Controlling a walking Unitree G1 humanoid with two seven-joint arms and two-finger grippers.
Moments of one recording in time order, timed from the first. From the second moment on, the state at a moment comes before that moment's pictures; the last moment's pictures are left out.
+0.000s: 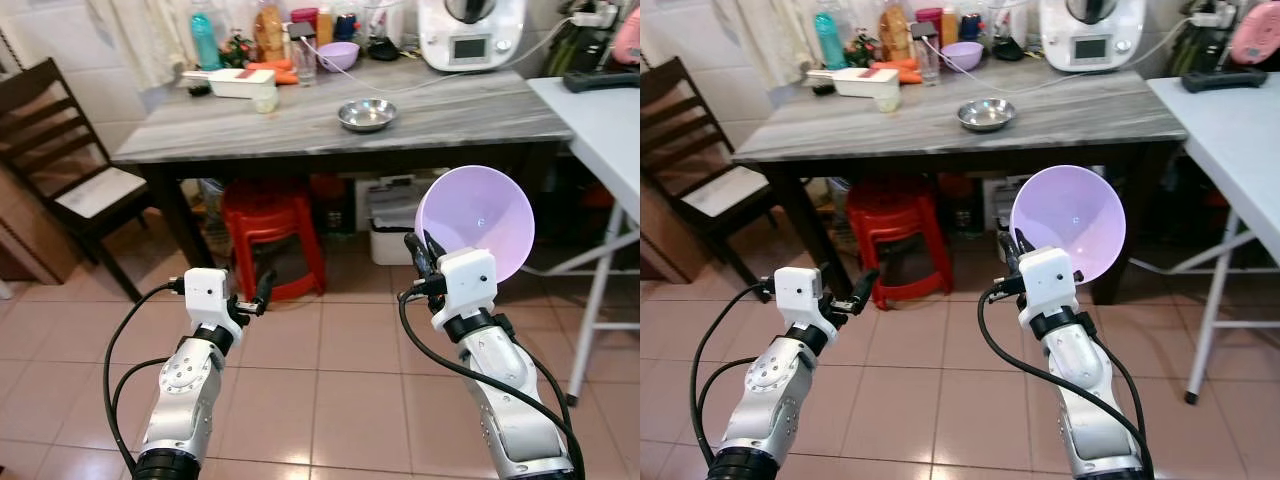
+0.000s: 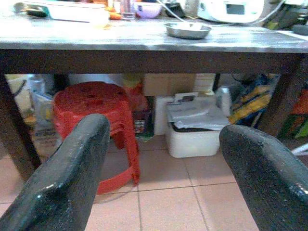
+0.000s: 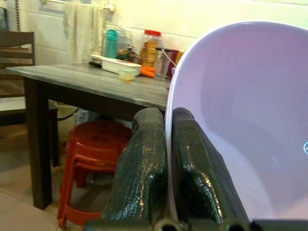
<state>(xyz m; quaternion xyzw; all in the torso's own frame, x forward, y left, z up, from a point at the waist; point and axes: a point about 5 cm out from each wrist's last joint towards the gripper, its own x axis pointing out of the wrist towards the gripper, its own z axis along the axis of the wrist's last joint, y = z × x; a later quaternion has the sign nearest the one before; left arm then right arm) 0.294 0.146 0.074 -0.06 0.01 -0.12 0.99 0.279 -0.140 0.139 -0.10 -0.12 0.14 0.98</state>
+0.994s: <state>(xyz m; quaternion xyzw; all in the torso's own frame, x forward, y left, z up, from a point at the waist) 0.296 0.136 0.077 -0.07 0.01 -0.14 0.99 0.286 -0.142 0.145 -0.10 -0.13 0.12 0.98</state>
